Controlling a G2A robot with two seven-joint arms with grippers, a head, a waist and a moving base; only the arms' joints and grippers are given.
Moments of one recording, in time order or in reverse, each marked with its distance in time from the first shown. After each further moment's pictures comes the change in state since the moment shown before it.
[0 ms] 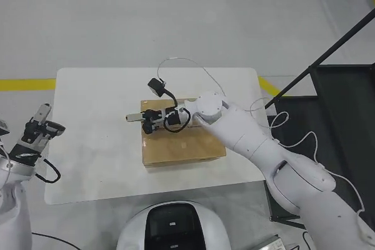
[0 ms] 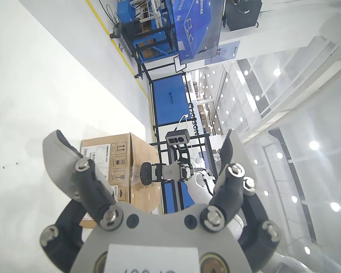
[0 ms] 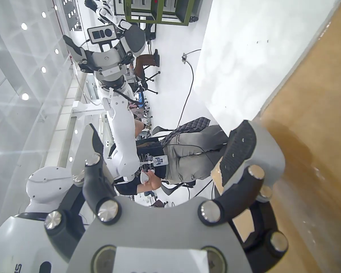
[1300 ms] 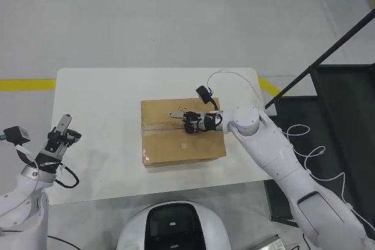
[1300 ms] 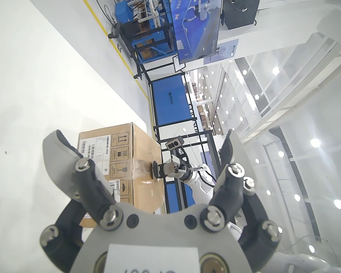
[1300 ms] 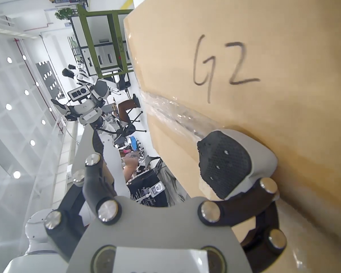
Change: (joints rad) left arm 0.094 -0.002 0.124 -0.023 0.057 -0.111 0.150; right arm -0.399 0.228 0.477 -0.375 -0.325 0.345 -0.045
